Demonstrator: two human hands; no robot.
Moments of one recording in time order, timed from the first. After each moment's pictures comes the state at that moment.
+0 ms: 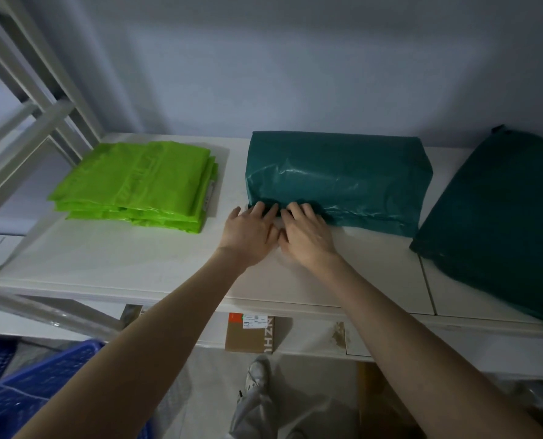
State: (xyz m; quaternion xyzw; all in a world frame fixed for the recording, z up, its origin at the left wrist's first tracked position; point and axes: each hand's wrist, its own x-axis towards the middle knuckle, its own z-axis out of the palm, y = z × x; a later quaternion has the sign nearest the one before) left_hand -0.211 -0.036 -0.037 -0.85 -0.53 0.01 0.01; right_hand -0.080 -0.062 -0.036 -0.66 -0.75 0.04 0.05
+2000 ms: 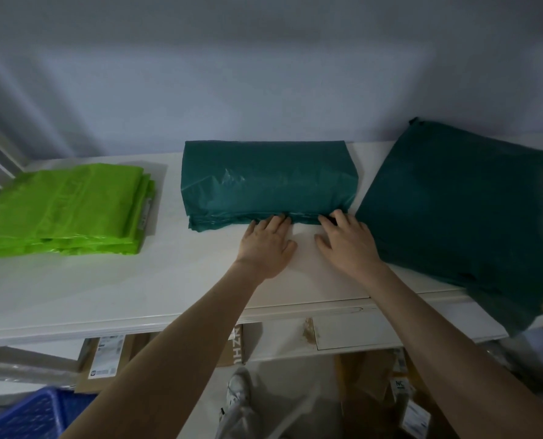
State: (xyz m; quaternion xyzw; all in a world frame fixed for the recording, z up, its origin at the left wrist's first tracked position) left_hand -0.097 -0.071 -0.033 -0.89 -0.44 0.02 -0.10; right_hand 0.068 -0.126 -0.032 -0.76 -0.65 0.02 0.03
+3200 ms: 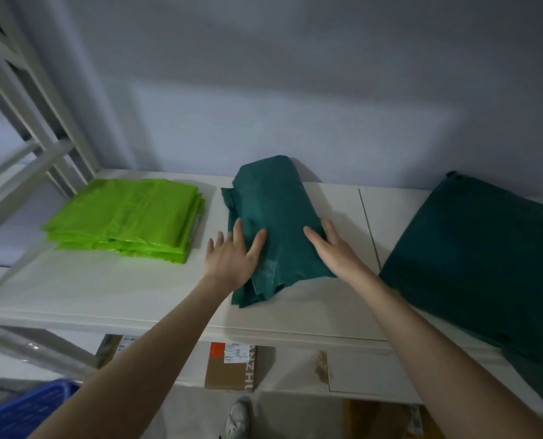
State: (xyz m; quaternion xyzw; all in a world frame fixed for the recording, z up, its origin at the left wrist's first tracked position) left_hand -0.201 -0.051 -0.004 -0.75 -0.63 -0.06 -0.18; right_hand -0.006 -0.083 0.025 -0.68 -0.50 0.42 0.32
